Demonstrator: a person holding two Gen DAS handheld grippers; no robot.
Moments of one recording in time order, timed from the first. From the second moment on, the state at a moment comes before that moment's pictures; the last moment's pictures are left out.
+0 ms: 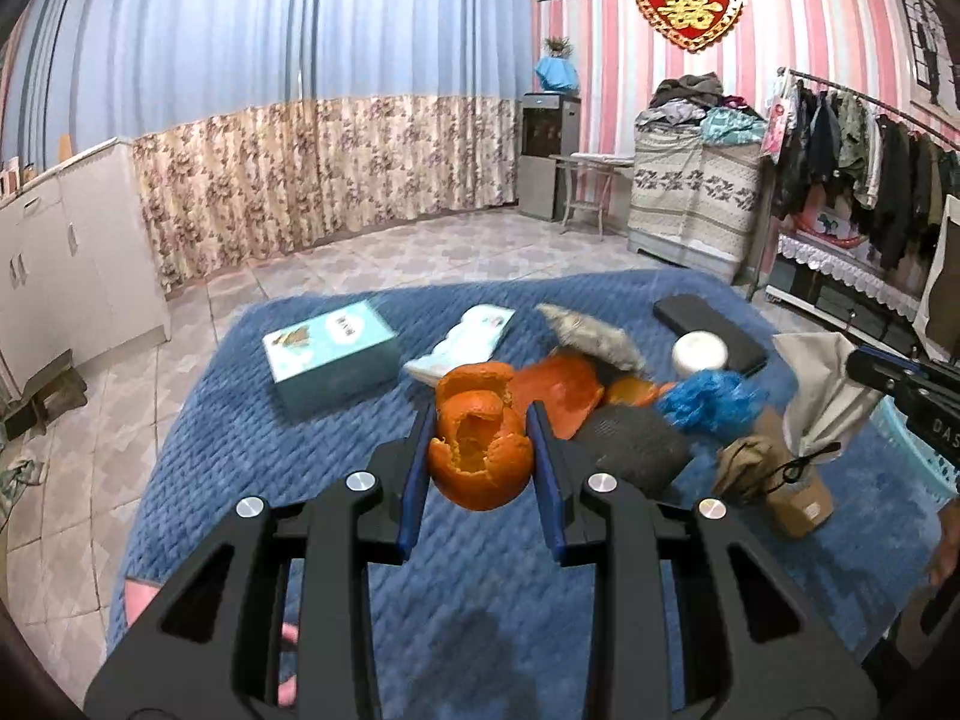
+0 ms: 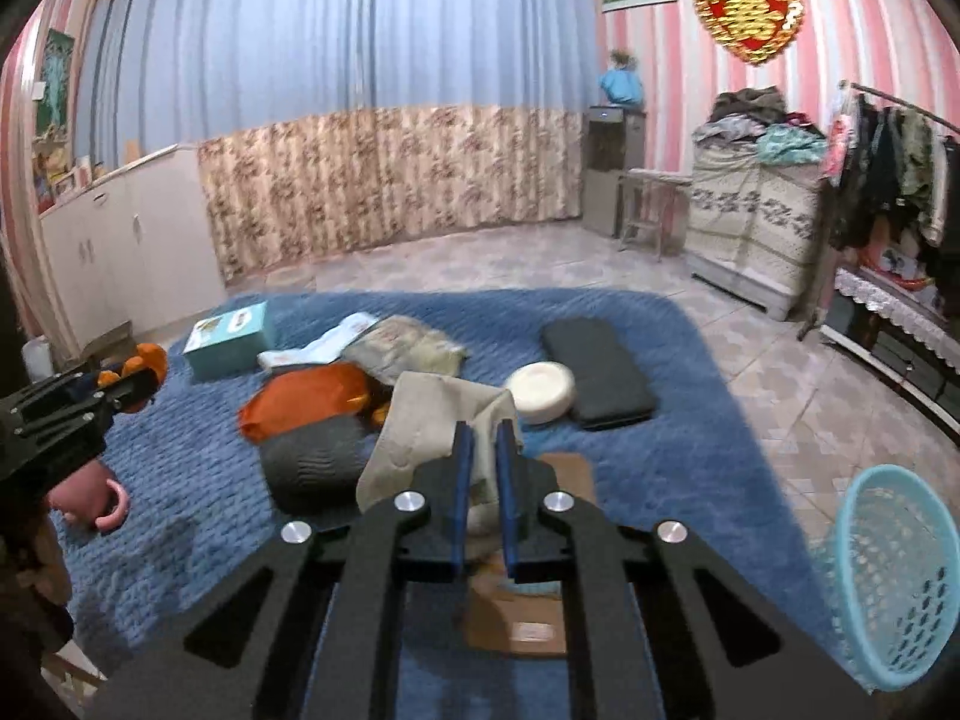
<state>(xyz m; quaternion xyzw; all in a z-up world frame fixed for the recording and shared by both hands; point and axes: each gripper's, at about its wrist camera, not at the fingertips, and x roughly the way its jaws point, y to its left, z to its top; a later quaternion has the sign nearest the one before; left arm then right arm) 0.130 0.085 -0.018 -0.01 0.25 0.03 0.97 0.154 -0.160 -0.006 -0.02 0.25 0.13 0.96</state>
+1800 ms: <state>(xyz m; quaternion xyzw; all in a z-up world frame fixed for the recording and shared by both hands) 0.198 -0.335 -0.028 0.07 0.25 -0.29 0.92 0.084 -0.558 -0.033 0.14 0.22 -0.23 0.94</state>
